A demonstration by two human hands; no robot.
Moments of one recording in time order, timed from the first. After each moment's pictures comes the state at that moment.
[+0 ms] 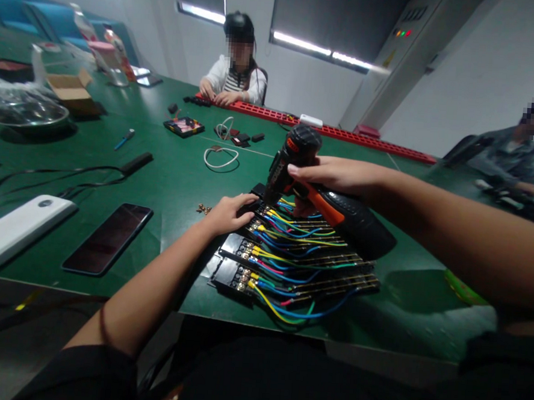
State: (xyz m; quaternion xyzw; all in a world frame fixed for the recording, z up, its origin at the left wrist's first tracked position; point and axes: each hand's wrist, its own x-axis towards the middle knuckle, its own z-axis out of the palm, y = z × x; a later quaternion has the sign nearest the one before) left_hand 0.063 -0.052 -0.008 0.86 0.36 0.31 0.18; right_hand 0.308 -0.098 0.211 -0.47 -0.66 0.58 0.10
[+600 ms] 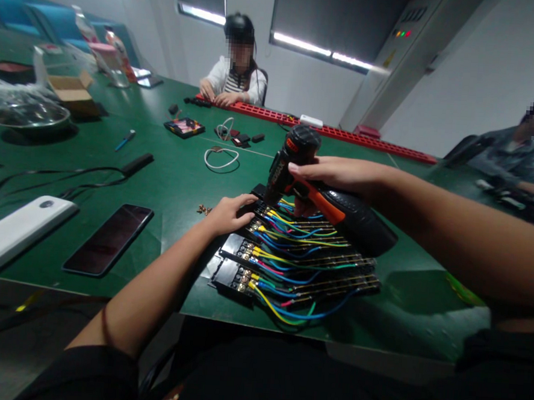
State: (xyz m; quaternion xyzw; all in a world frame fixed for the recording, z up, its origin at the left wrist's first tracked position) left_hand 0.062 -0.050 -0.011 0.86 0.36 0.32 0.19; right_hand 0.309 -0.094 0.214 -0.47 -0.63 0.61 0.08
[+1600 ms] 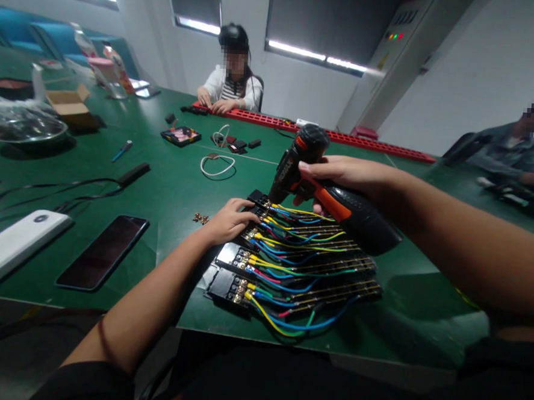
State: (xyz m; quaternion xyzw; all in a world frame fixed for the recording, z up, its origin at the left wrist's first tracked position) left_hand 0.064 -0.042 -0.014 0.91 0.30 0.27 0.13; right_hand 0.332 -0.090 0.221 -0.51 -0.61 0.60 0.15
